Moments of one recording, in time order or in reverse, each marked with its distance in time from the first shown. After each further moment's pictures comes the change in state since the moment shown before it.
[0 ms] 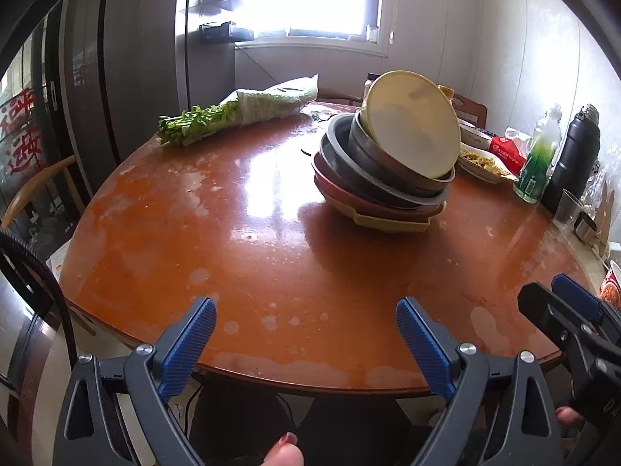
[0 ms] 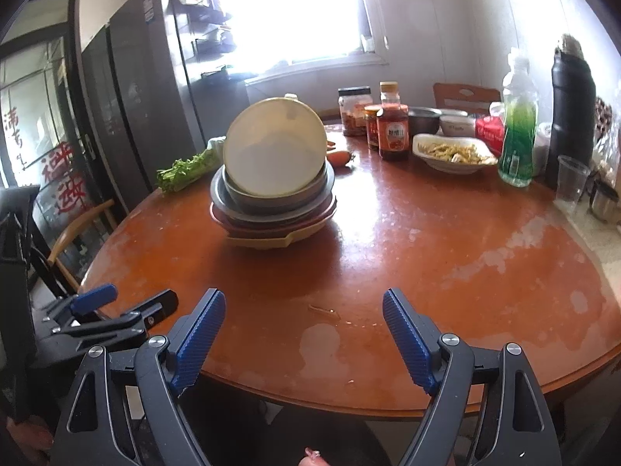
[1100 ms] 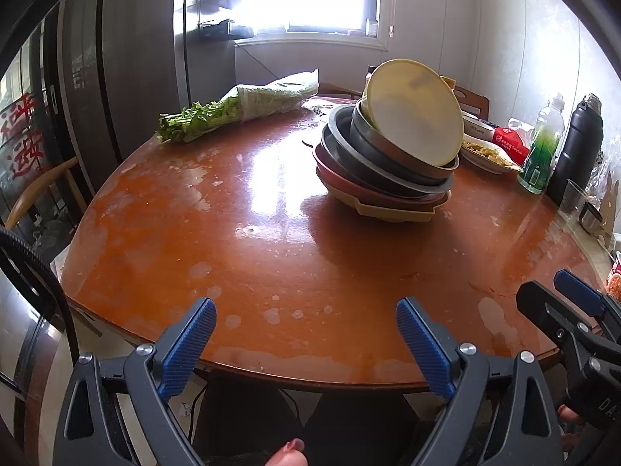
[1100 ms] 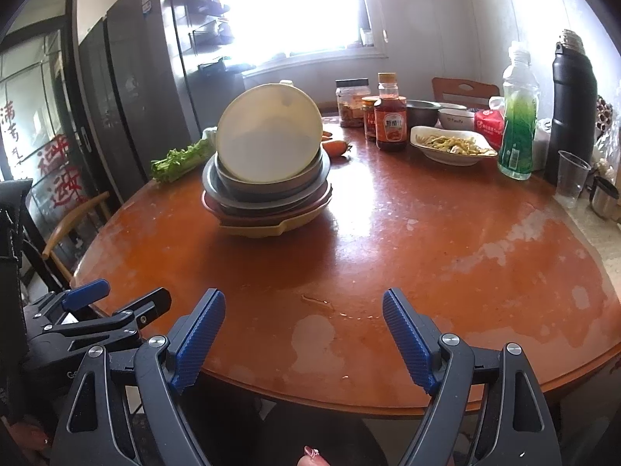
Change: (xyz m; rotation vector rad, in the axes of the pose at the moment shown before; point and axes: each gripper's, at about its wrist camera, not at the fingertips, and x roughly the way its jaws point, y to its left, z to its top) left arm 0.006 -0.002 -0.003 0.018 0.015 0.020; right arm 0.006 0.000 -0.005 -0.014 0.025 -0.015
